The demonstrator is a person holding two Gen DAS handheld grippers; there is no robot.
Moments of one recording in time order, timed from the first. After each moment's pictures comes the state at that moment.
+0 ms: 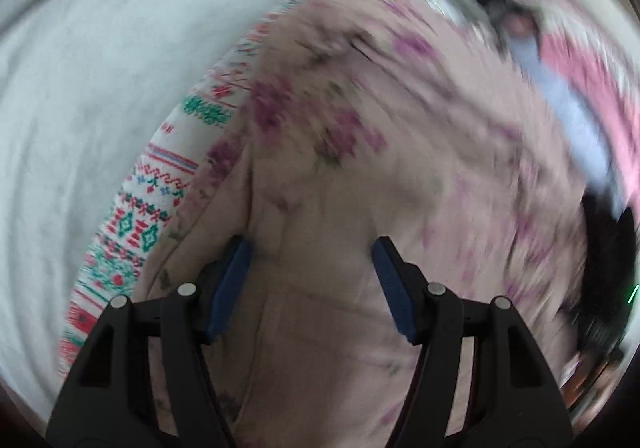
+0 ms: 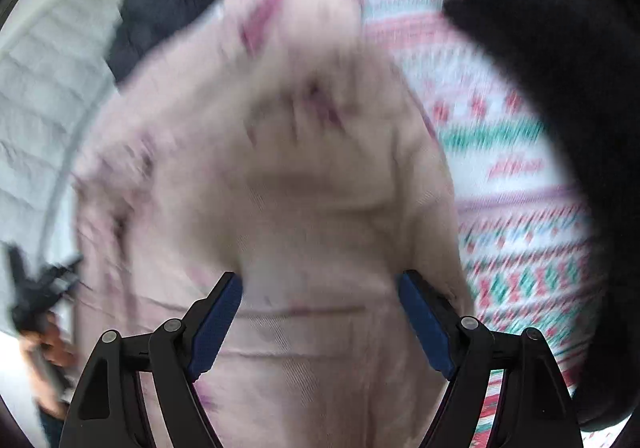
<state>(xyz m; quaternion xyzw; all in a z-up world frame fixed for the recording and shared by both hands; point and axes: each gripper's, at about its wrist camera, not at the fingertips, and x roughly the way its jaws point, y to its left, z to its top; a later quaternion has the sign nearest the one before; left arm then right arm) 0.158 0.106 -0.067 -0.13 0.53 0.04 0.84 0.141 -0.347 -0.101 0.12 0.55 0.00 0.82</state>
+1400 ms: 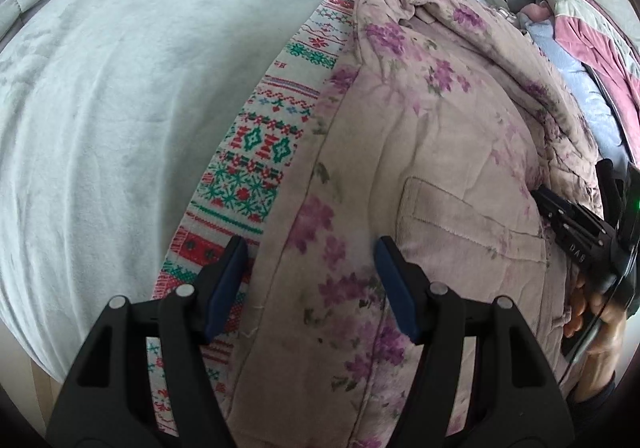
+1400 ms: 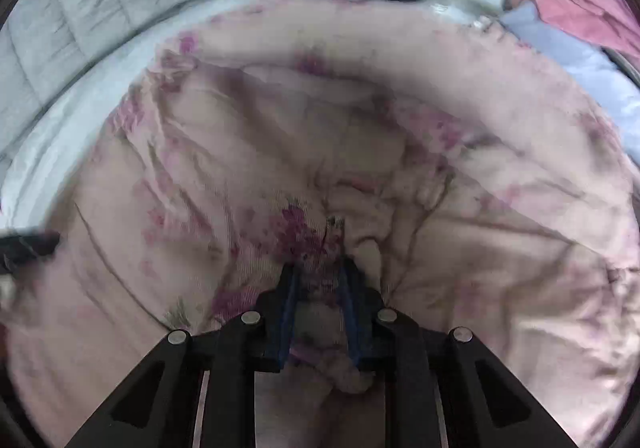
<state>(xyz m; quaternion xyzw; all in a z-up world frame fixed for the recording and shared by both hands) 0.096 0.163 -0.076 -0.16 0.55 0.06 0.82 0.201 -0.117 -0.103 -0.09 0.47 0.16 0.87</state>
